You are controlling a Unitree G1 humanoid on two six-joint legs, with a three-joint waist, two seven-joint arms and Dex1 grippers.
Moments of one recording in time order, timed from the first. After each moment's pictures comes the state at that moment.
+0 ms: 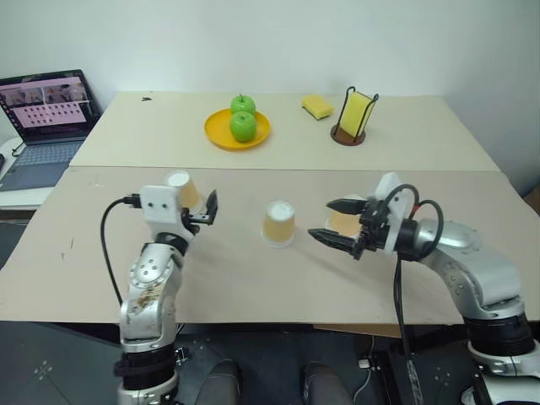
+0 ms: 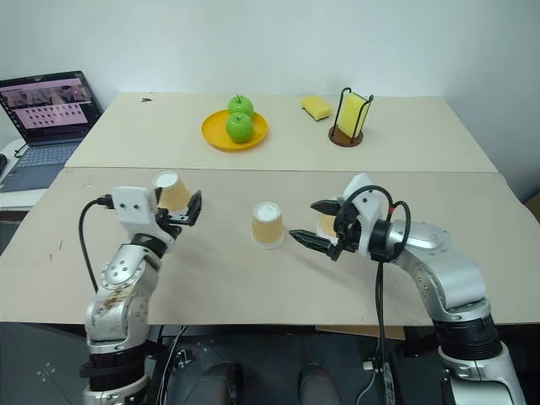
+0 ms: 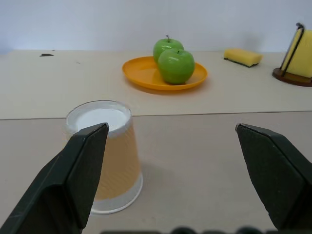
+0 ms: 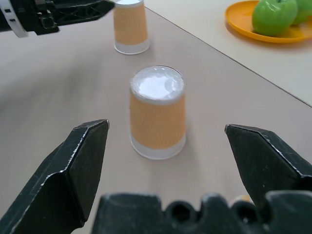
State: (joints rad) left arm -0.24 0.16 0.26 -0.36 -0.11 0.49 -0.19; right arm -0.42 -0.68 -0.03 -0.29 0.52 0.66 0.81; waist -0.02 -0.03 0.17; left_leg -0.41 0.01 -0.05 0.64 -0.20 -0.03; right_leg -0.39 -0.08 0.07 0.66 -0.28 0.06
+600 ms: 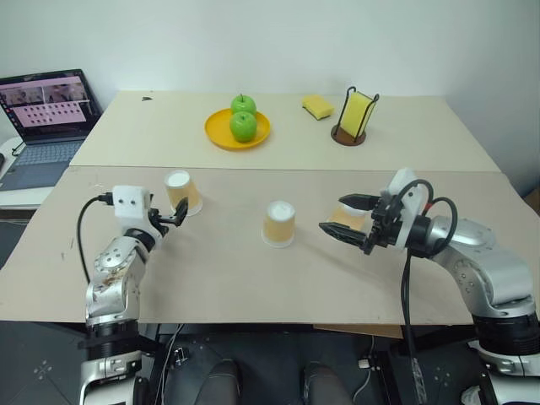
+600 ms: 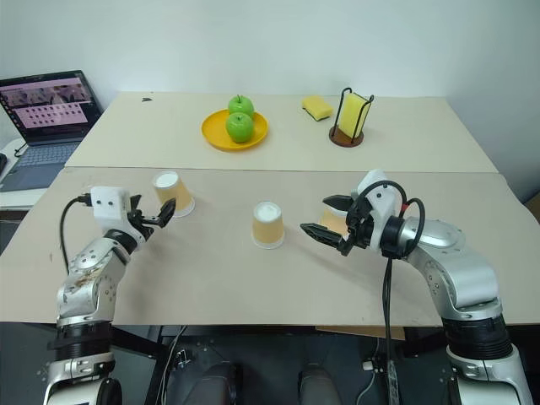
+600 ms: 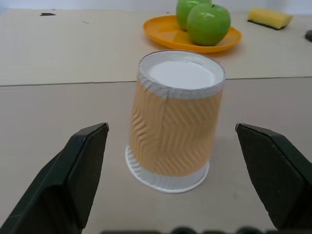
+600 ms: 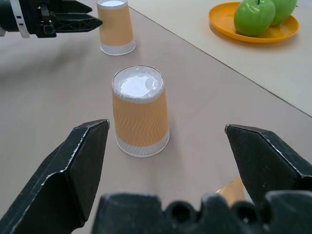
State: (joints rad) left arm -0.41 0.36 0.30 0.09 -0.25 0.38 -0.41; right arm -0.41 -0.68 -0.06 -0.30 0.52 0.66 0.79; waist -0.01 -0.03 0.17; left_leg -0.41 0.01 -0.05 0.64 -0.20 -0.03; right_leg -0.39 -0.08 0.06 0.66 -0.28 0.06
